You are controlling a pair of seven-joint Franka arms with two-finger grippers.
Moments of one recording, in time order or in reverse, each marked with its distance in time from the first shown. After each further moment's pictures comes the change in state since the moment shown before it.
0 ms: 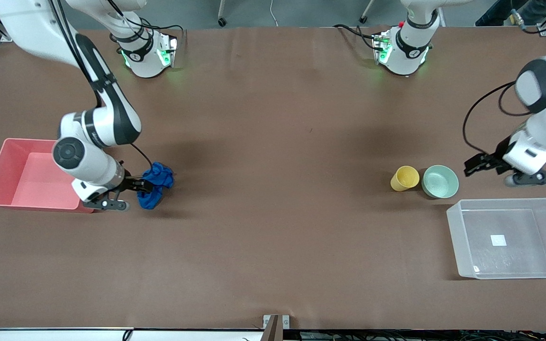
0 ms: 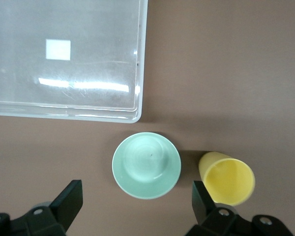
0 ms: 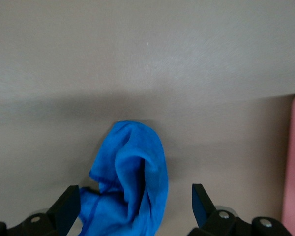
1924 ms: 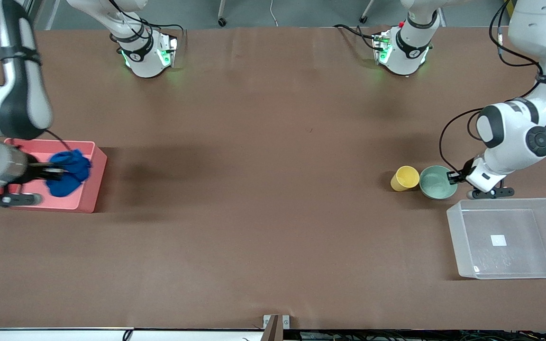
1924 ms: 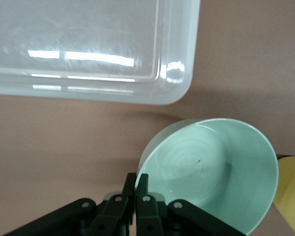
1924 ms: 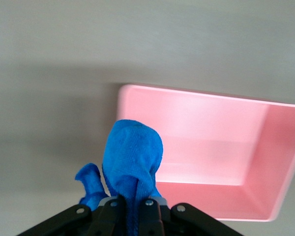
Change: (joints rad) left arm 0.064 0.188 -0.011 -0.074 0.001 0.182 0.056; right arm -0.064 -0.142 -0.293 0.314 -0.004 -0.539 -0.581
